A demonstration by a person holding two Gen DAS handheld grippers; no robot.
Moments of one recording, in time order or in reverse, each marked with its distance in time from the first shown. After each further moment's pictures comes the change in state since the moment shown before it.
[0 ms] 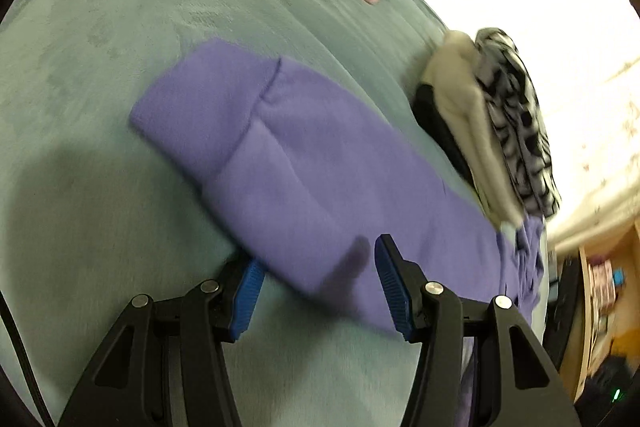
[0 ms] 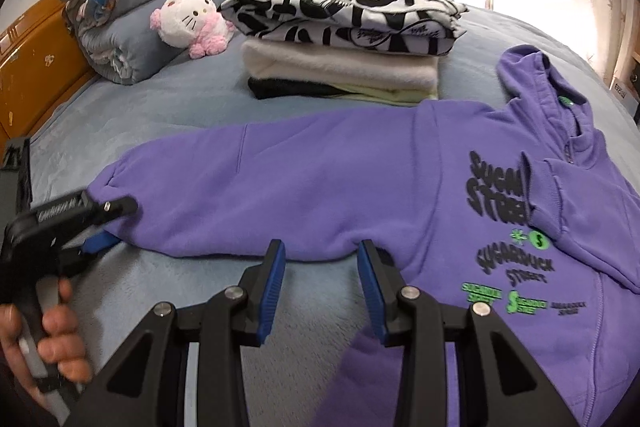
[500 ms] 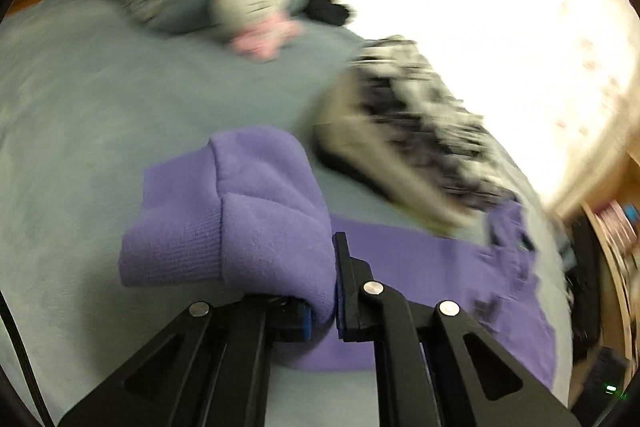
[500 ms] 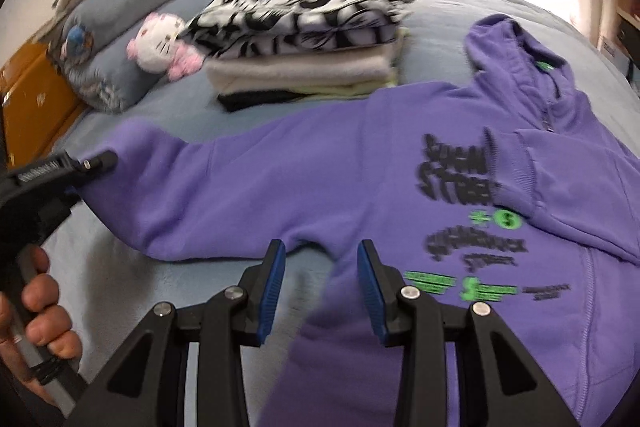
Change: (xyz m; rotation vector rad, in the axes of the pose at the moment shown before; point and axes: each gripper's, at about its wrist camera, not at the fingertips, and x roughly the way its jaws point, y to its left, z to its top) left arm -0.040 -0.138 -0.015 0.326 -0.162 -0.055; right arm -0.025 -0.062 -0.002 0.146 0.003 0.035
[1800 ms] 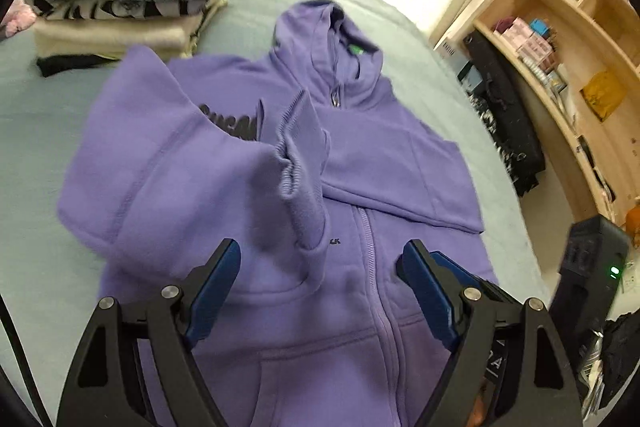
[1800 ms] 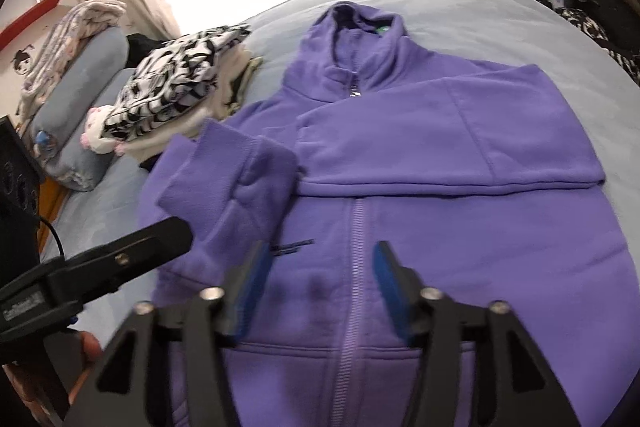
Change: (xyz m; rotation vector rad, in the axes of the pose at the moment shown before) left arm 0.021 -0.233 -0.158 0.345 0.423 -0.294; right arm -0.095 -0.204 -0.047 0.254 -0.065 -0.015
